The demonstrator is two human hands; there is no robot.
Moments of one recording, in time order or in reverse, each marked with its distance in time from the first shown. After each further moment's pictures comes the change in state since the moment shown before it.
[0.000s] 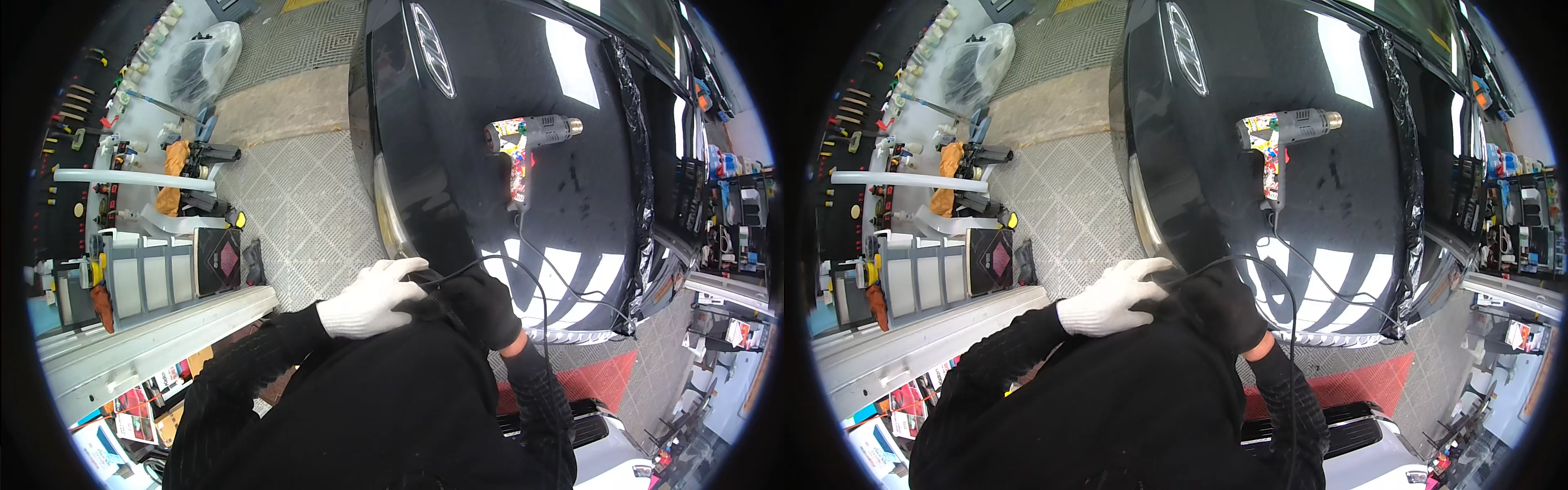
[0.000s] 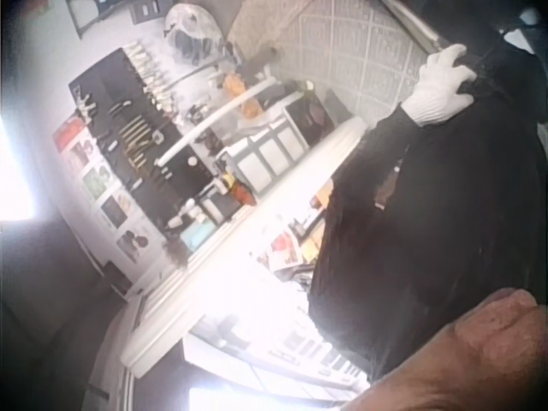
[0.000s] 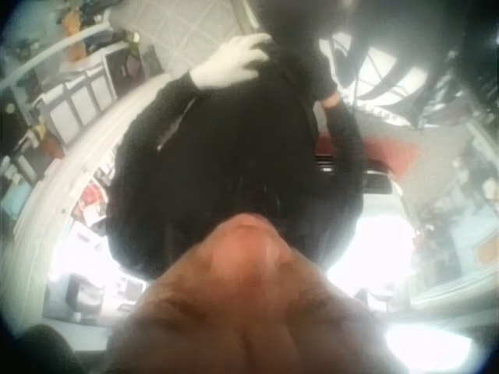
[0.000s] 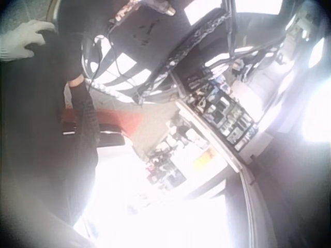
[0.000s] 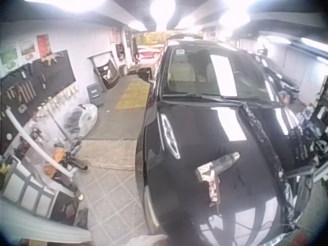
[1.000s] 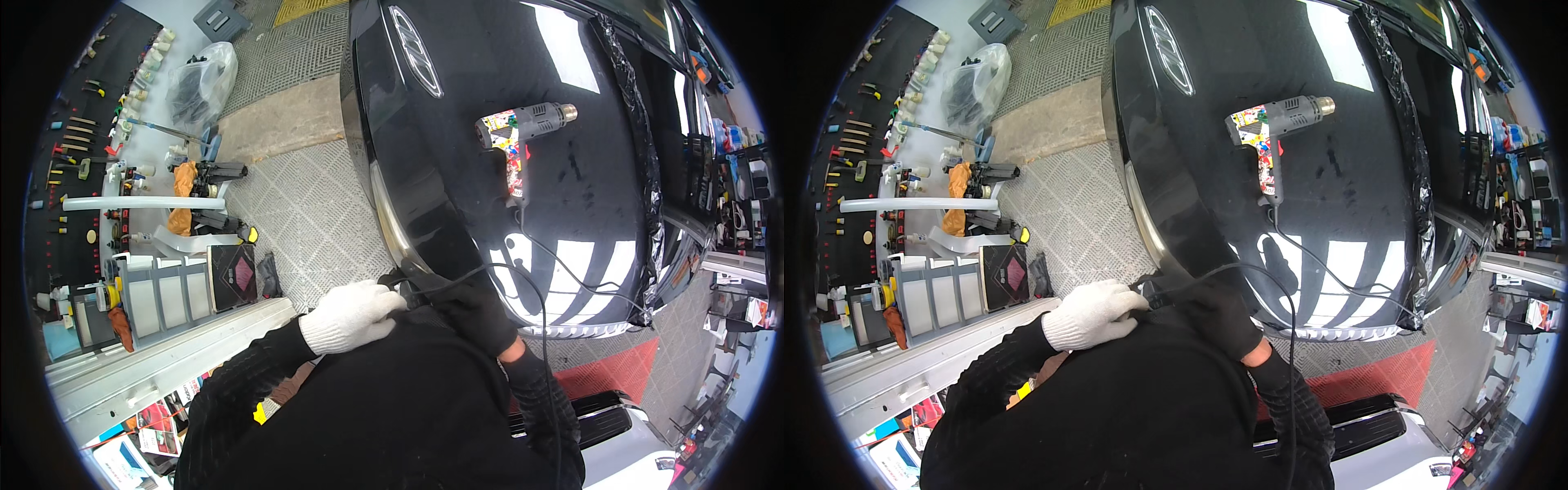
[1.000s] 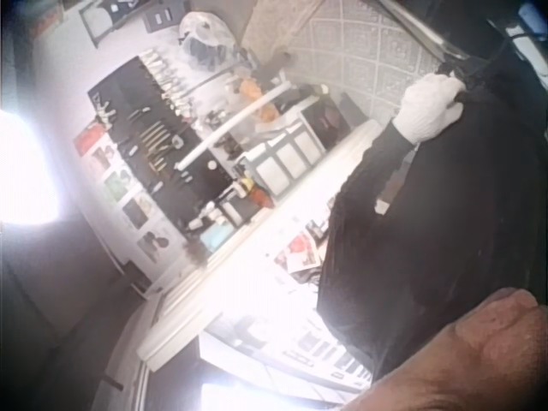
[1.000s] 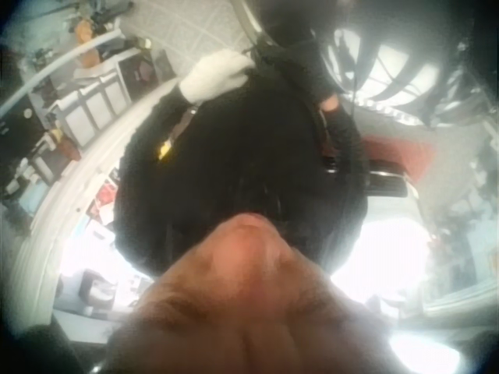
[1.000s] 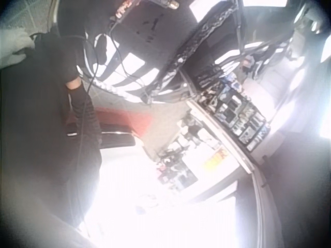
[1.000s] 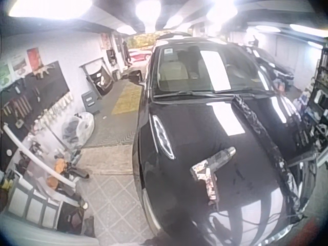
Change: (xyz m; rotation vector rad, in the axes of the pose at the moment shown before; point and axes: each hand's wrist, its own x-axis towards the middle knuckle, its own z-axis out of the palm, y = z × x) left_hand -0.011 0.013 -0.027 0.108 -0.149 -0.143; right_hand 0.000 -0.007 0.017 0.256 0.090 0.141
